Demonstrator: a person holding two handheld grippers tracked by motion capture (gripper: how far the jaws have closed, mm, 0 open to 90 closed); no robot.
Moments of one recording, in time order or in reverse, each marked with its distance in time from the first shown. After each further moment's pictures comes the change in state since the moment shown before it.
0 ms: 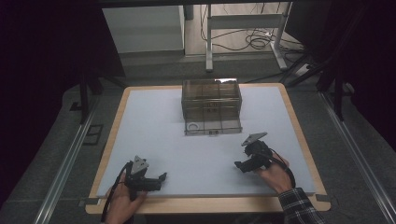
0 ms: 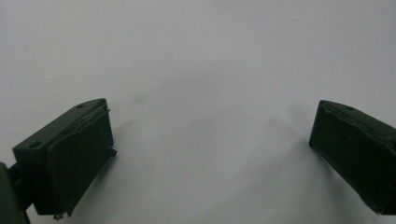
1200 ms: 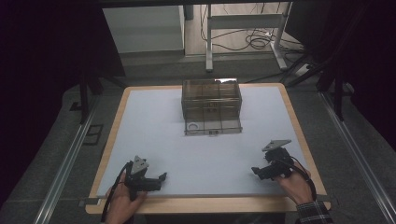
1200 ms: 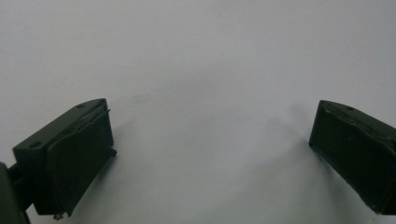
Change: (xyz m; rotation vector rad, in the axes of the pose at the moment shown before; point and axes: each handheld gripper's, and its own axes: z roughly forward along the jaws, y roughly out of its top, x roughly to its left) left arm 0.000 0.000 0.000 0.000 0.000 0.000; right arm -0.017 -0.049 -0.036 -0.006 -0.046 0.105
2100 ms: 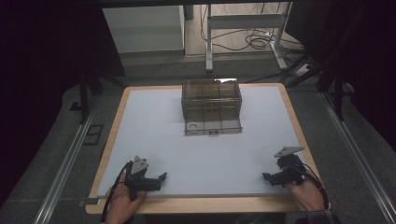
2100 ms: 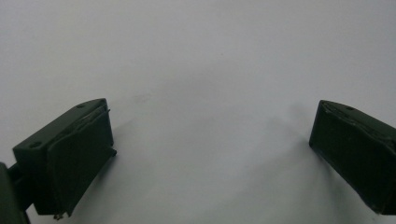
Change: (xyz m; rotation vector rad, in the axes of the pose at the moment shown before) left arm 0.000 0.000 0.000 0.000 0.000 0.000; right arm -0.015 -0.036 -0.009 0.015 -0.016 0.056
